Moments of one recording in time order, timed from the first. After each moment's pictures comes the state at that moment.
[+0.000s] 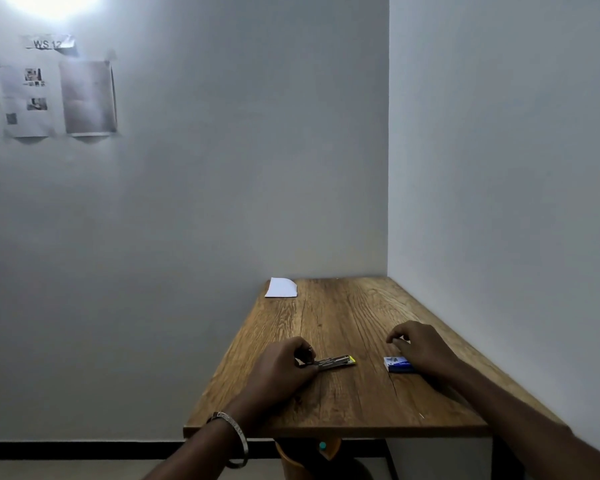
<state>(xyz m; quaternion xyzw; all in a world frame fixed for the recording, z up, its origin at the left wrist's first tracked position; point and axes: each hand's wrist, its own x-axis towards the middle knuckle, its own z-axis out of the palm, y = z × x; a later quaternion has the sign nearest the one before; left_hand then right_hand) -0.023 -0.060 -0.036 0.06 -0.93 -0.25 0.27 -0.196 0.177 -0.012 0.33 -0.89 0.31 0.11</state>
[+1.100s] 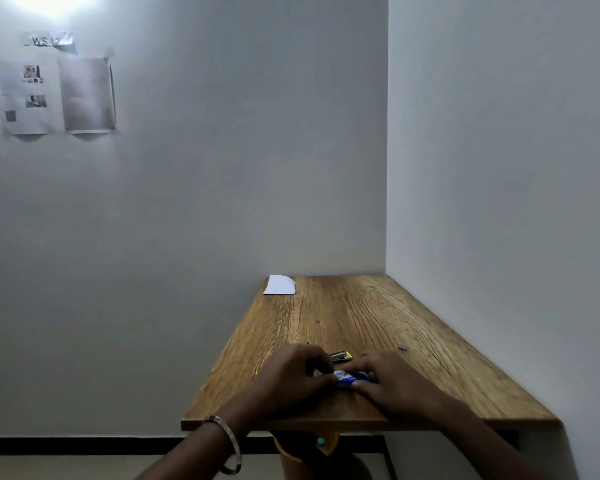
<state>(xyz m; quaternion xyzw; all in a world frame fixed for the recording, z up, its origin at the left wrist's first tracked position) -0.012 -0.035 -0.028 -0.07 -0.95 -0.20 0.24 -0.114 0.170 -0.020 0.52 -0.82 0.23 0.05</state>
